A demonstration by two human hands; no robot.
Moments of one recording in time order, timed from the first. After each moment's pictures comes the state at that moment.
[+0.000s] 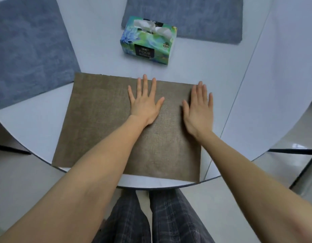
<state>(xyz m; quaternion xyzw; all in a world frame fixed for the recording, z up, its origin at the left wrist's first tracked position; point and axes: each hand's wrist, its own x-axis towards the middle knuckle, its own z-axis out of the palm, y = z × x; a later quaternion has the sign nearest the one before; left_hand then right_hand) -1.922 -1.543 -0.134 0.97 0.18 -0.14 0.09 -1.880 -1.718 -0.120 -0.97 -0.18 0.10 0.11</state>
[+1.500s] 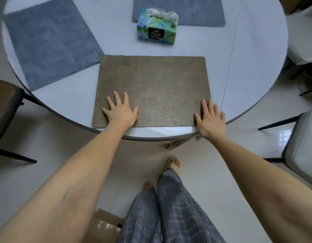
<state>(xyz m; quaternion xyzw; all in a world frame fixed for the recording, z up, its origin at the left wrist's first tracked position) -2.128 -1.480 -0.095 0.93 0.26 -0.23 0.09 -2.068 -1.764 -0.115 -0.98 -0.06 0.17 0.04</state>
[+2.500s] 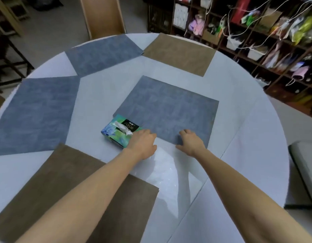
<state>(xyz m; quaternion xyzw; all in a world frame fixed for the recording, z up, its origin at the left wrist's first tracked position) -1.721 -1.571 -0.002 0.96 0.20 -0.18 0.07 -1.575 -1.708 -0.052 -0.90 -0.38 0.23 0.01</state>
